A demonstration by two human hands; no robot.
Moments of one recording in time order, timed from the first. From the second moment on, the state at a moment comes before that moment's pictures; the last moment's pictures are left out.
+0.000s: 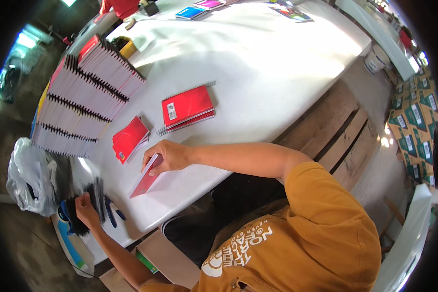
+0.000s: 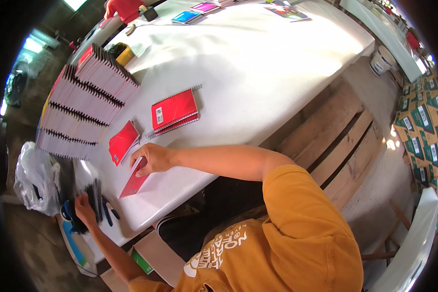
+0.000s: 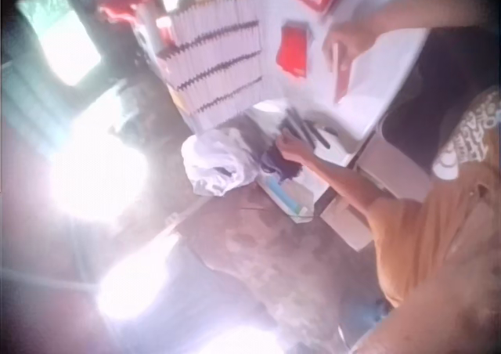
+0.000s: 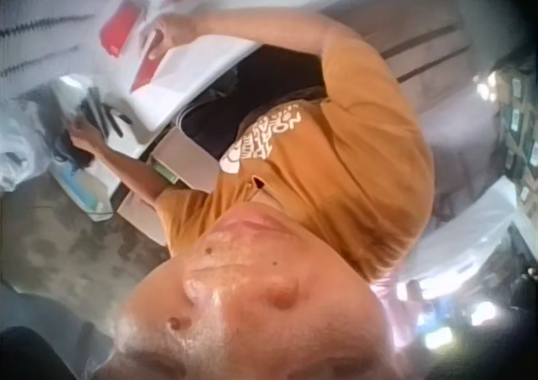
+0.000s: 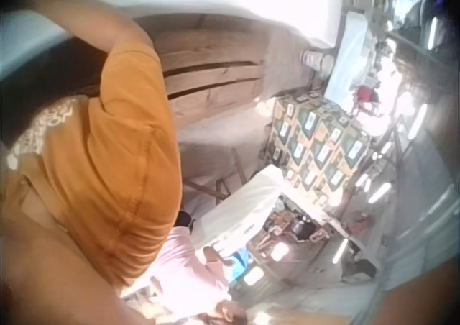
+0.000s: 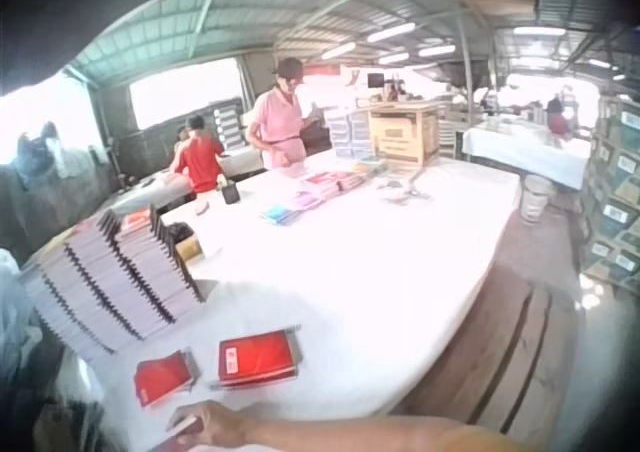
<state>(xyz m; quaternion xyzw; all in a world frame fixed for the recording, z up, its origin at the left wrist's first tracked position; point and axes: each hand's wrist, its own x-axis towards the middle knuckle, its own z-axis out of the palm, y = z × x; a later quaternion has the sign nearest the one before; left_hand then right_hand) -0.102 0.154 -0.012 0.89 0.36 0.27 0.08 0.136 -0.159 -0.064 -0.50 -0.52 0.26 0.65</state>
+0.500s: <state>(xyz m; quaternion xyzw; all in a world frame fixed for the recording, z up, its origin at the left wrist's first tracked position) -0.080 0.000 0.002 0.83 0.27 0.22 0.43 0.131 -0.161 -0.052 -0.53 -0.47 0.35 0.62</state>
